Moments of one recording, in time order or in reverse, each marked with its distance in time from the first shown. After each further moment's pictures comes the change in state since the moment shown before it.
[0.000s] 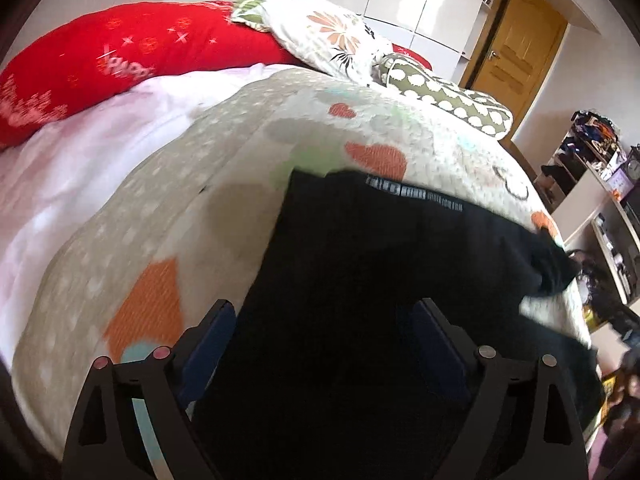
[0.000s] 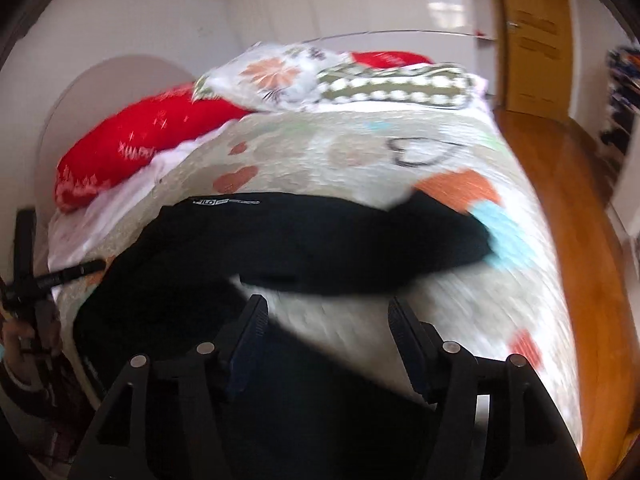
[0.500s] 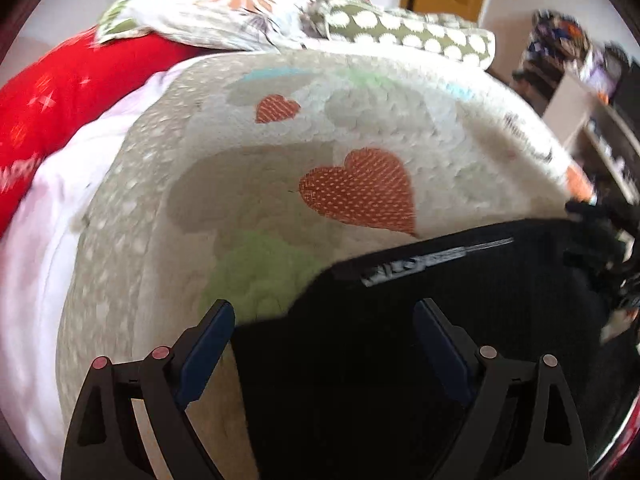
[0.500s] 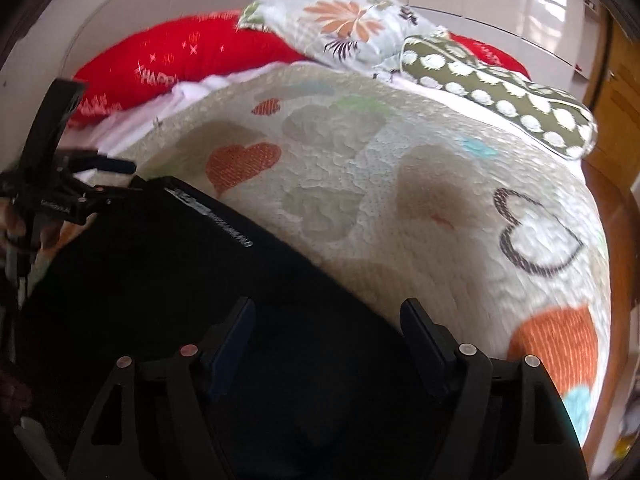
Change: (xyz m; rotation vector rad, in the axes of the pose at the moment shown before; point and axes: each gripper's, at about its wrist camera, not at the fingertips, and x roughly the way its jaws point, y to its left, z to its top) left arm 0.162 -0.025 0.117 0.371 0.209 -0.027; right arm 0.153 0.021 0.091 -0.299 0.169 0.081
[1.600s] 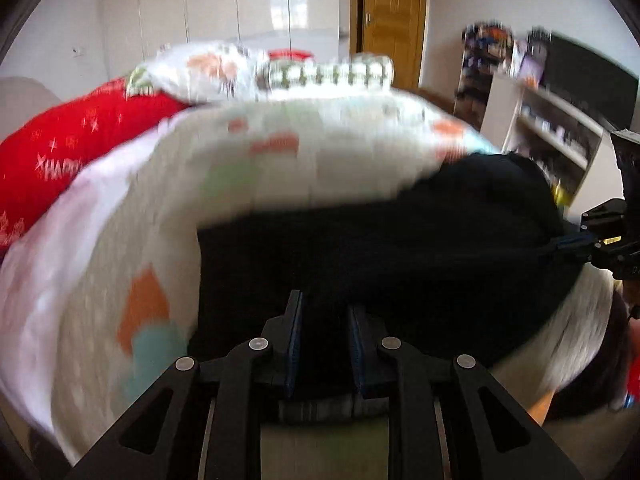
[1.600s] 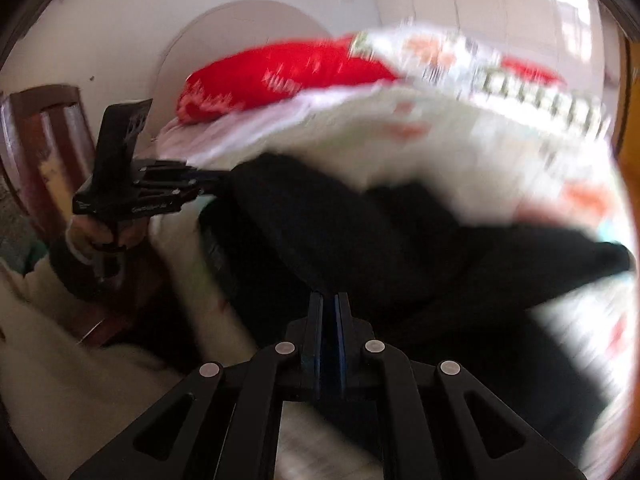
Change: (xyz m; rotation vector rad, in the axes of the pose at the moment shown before) left arm -0.141 -0.072 -0.258 0.092 -0.221 -0.037; right arm -0.153 0.141 -0.178 0.000 -0.095 0.272
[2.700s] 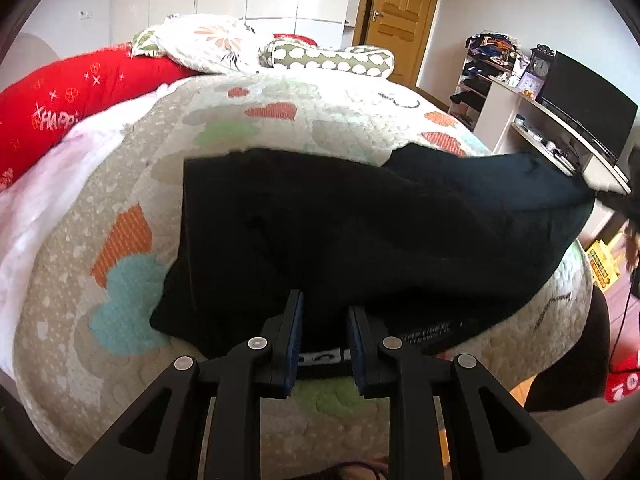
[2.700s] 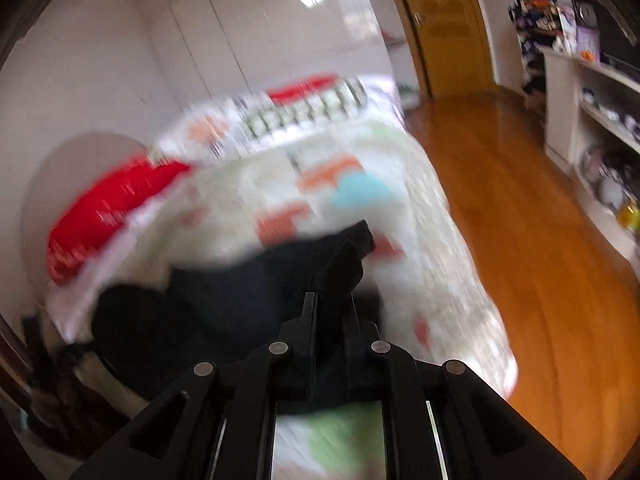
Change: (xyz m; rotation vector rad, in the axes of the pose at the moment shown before) left arm -0.007 0.019 -0.023 -0.093 0.008 -0.081; right arm -0.126 -0.120 -0.068 0.569 -0.232 -0.479
